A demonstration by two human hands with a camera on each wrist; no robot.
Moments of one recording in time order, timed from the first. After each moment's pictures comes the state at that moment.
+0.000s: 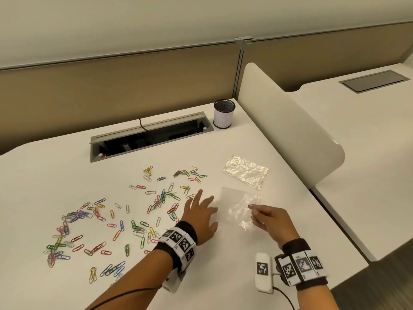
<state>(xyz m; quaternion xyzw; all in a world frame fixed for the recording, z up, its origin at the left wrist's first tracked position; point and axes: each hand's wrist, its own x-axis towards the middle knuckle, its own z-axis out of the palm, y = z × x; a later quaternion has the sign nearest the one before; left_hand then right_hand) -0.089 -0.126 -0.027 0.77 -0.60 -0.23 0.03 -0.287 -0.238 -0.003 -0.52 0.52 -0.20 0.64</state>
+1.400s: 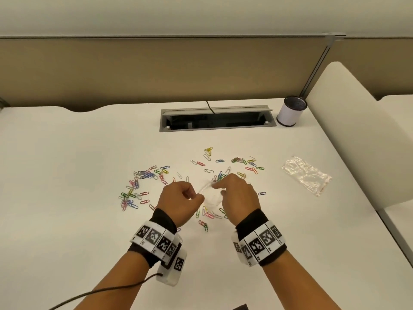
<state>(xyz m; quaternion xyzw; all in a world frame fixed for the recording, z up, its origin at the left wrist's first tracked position) 0.000 0.034 0.036 0.85 -0.24 -0.20 0.43 -0.099 -0.097 0.053 -0.92 0.30 -0.02 0.25</state>
